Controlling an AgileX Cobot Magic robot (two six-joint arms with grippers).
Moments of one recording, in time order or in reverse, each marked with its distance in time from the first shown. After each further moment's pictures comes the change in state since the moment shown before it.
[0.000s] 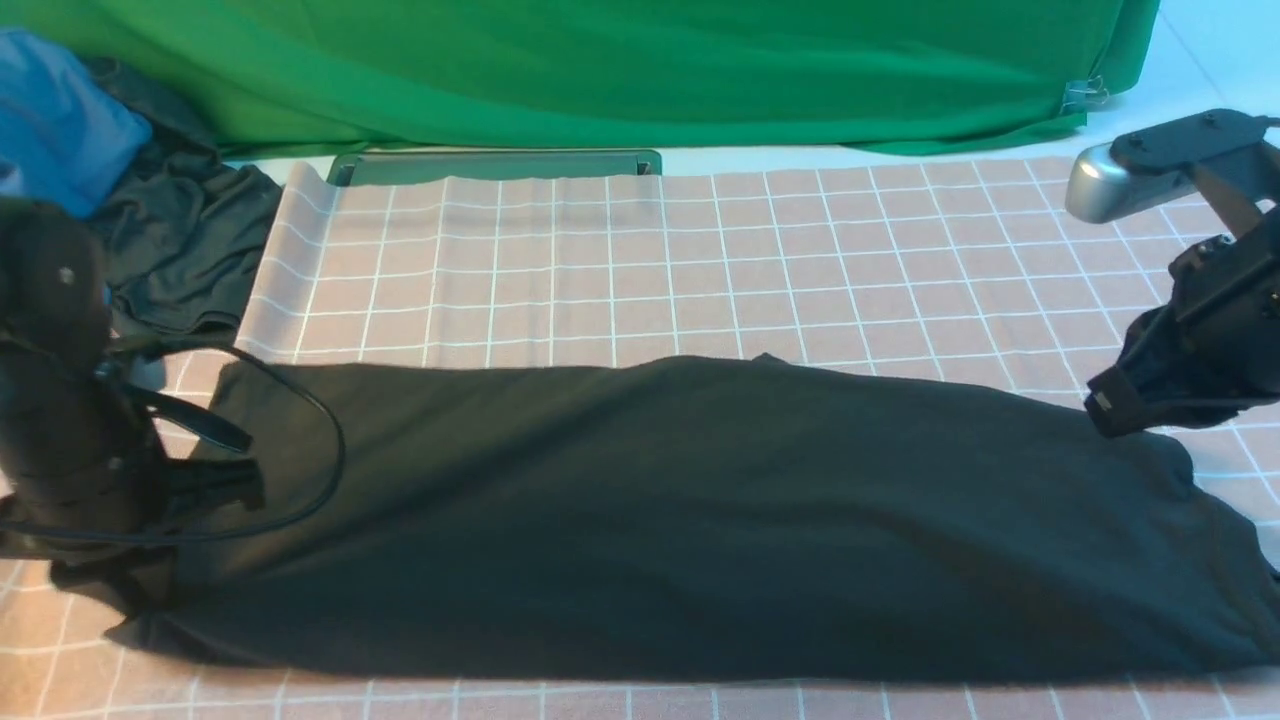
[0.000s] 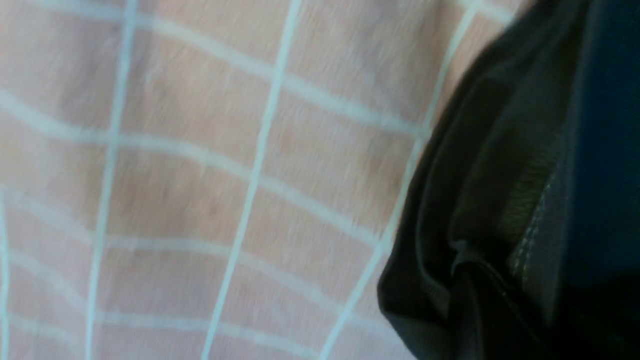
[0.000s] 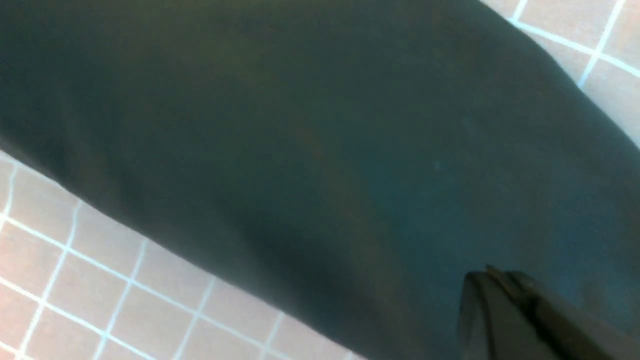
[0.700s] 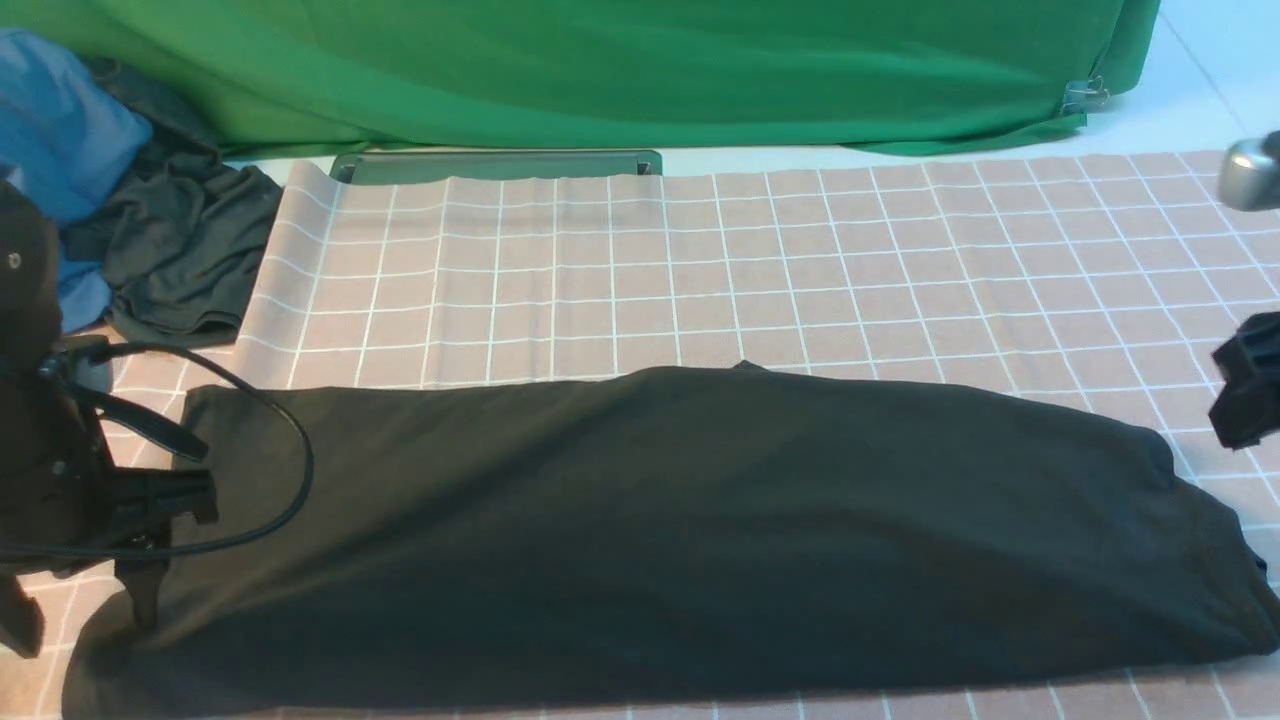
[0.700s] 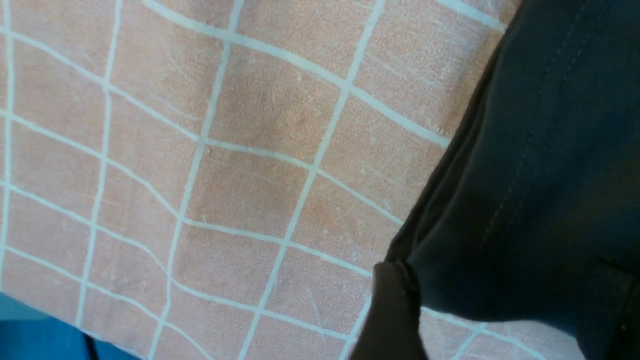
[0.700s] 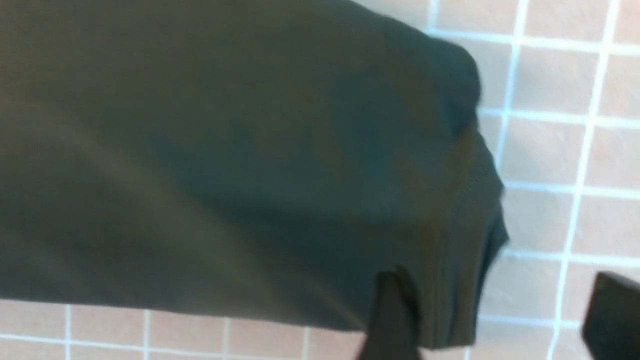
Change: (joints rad) right arm -0.194 0.006 0.000 -0.158 0.070 0.221; left arm 0.000 -0.093 0.005 0.053 0.101 -0.042
